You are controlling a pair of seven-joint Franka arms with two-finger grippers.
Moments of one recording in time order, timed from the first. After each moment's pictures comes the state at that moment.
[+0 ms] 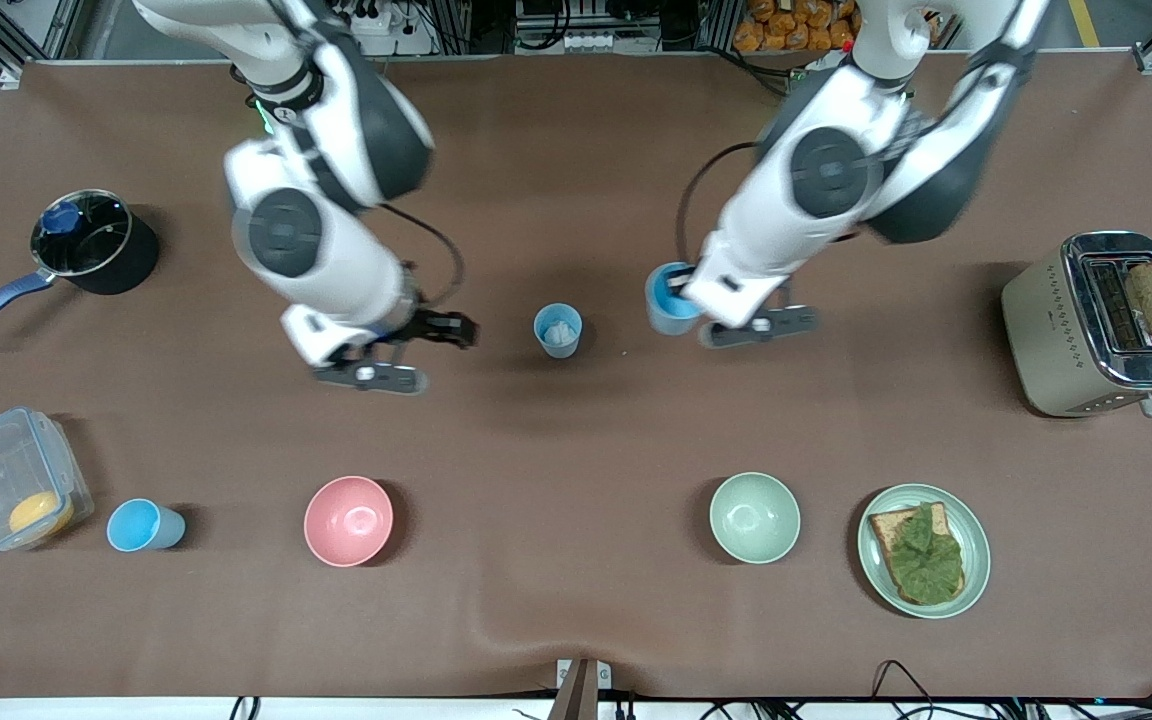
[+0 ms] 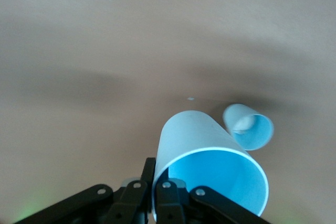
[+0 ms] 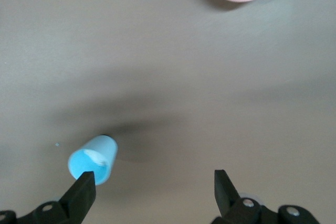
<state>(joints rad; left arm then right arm) -0.23 0.34 -0.44 -1.63 -0.07 1.88 -0.82 0.44 0.33 0.00 -1.55 0.14 1.79 0.54</state>
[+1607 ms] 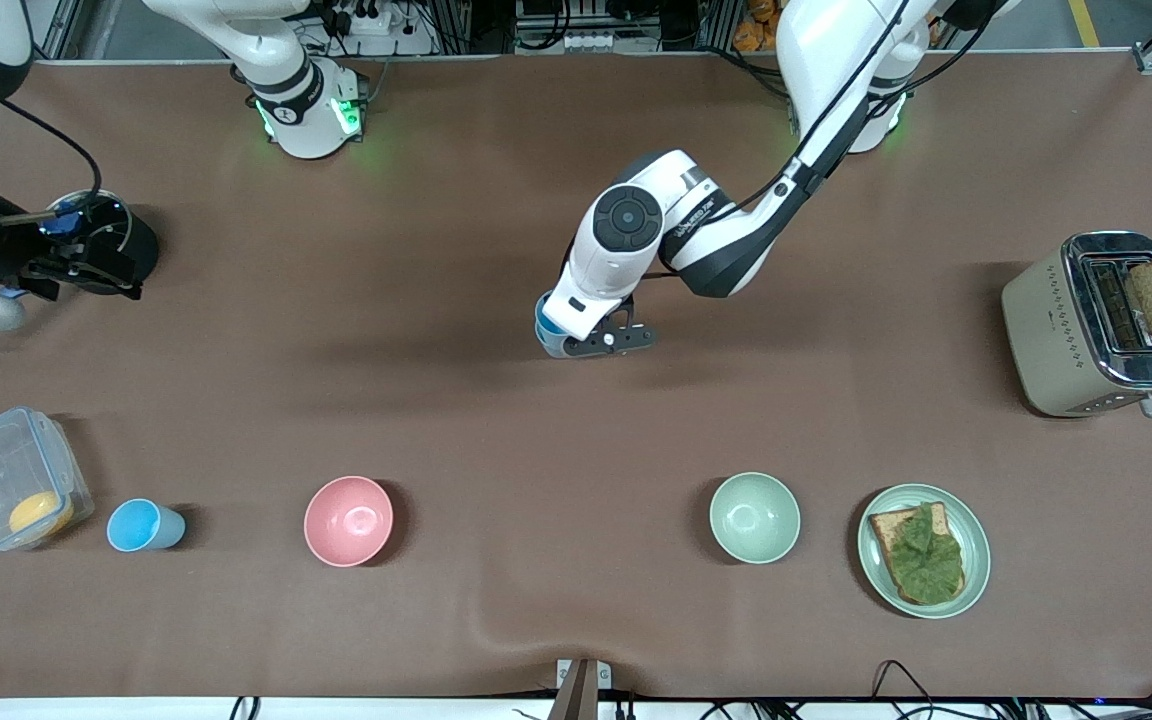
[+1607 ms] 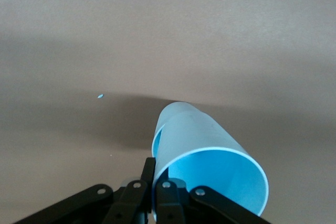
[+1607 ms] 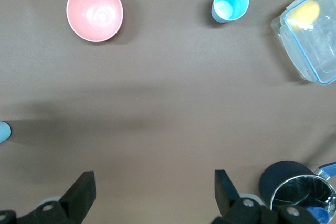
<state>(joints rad) -0.45 0.61 -0.43 -1.60 0.05 2.19 -1.02 0.00 0.04 0.00 -1.59 0.02 1.58 0.01</state>
